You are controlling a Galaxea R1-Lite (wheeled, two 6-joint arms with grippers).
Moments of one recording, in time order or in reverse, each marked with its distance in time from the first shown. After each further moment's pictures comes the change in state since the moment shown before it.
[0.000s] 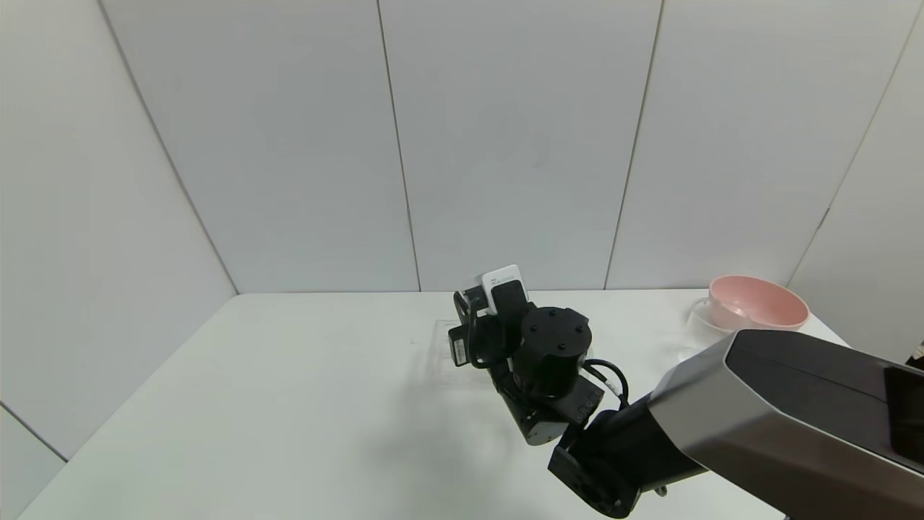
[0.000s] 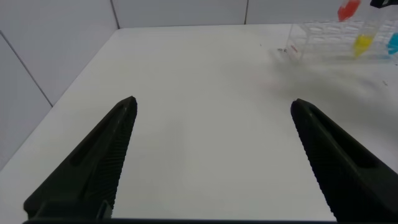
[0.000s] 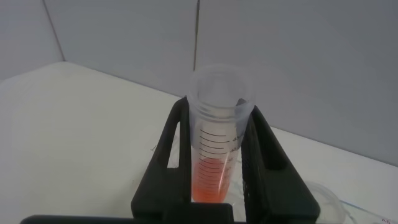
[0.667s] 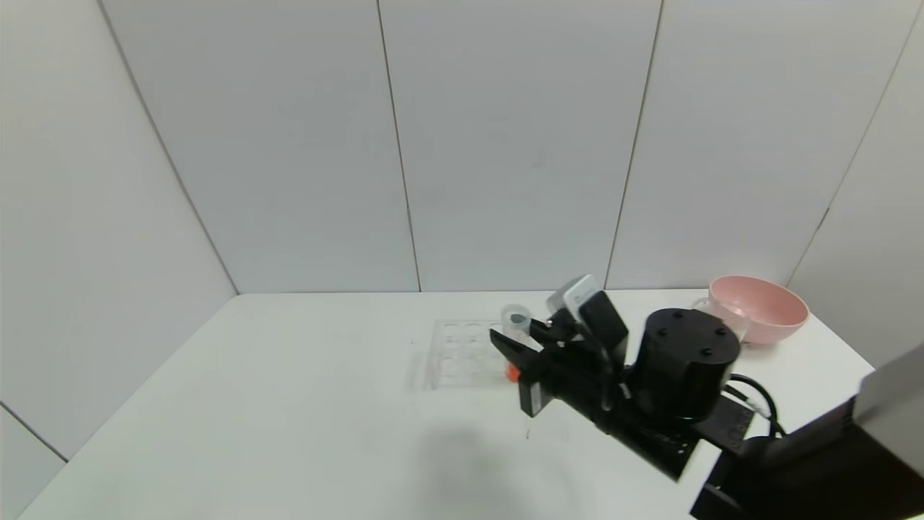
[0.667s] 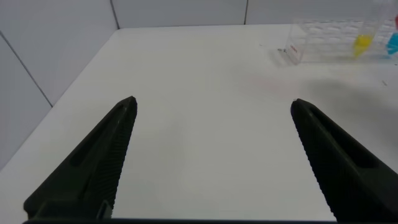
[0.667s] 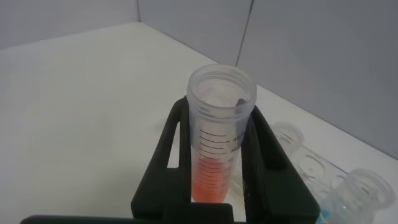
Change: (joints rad) left arm 0.000 0.000 0.000 0.000 0.000 0.000; right arm -0.087 -0.338 0.475 0.011 0.376 0.008
